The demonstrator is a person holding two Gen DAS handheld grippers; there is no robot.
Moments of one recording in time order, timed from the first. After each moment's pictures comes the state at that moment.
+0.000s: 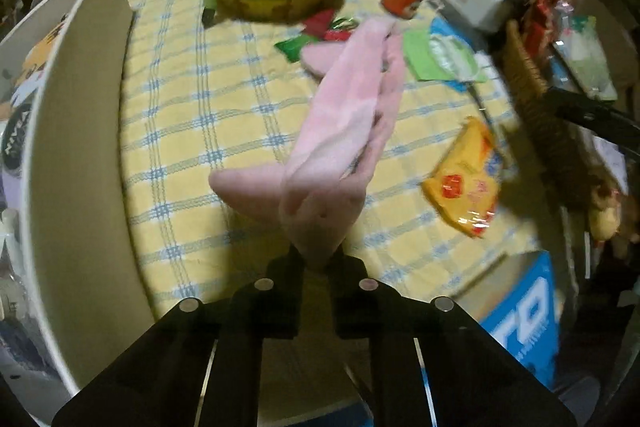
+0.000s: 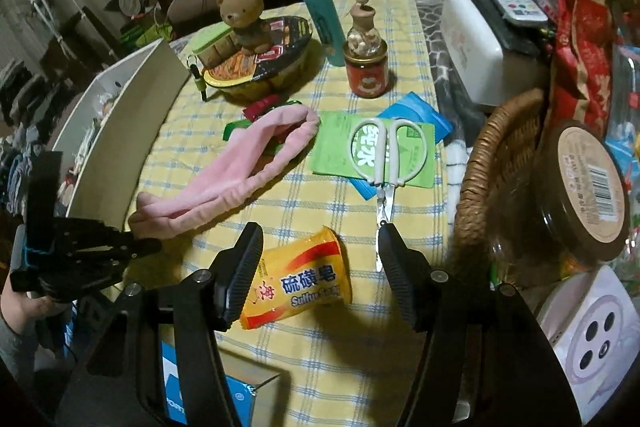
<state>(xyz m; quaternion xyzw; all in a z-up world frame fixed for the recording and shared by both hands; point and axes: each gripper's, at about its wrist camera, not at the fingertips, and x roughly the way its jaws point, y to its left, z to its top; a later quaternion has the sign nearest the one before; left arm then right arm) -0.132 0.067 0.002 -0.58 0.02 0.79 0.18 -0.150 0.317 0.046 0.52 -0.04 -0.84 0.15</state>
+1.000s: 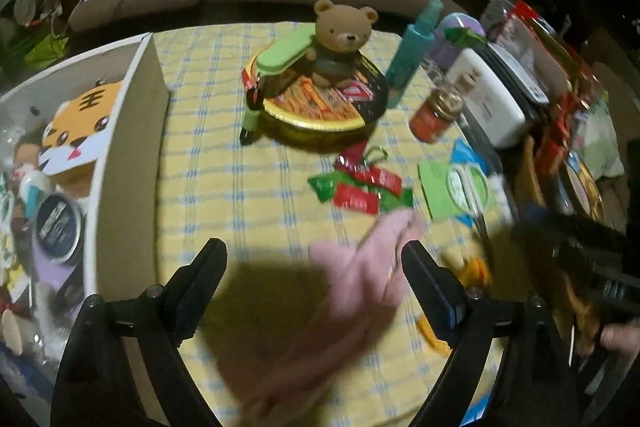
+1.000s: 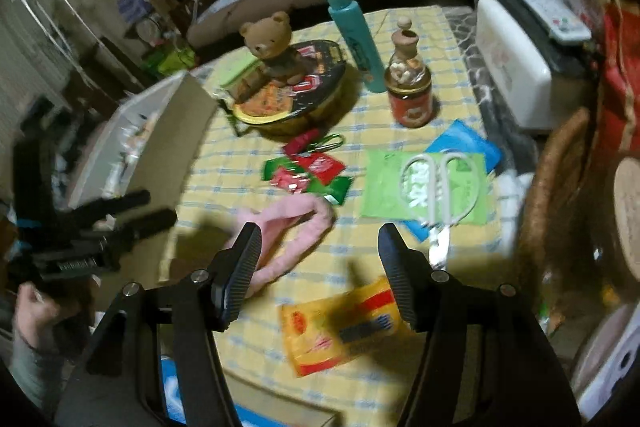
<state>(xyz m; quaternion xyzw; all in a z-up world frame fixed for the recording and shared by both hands) -0.200 0.067 0.043 -0.49 -0.04 0.86 0.12 -0.181 0.287 0.046 0.50 -0.07 -0.85 0.17</state>
